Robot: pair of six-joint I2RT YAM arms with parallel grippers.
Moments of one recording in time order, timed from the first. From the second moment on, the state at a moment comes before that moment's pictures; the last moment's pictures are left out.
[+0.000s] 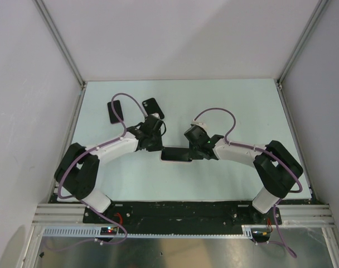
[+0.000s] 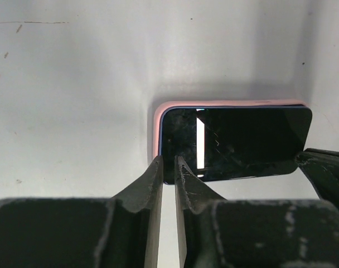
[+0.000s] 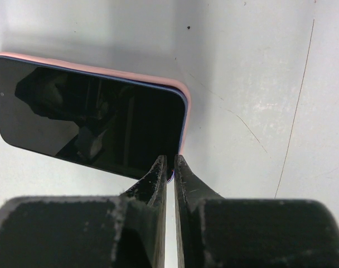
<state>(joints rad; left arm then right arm) -0.63 1.58 0.98 -0.42 -0.10 -0.66 0.80 1.68 0.96 -0.33 0.18 0.70</state>
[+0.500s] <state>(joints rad) -0.64 1.58 0.95 -0.40 -0.05 -0.66 0.79 1.68 0.96 -0.33 0.16 0.70</state>
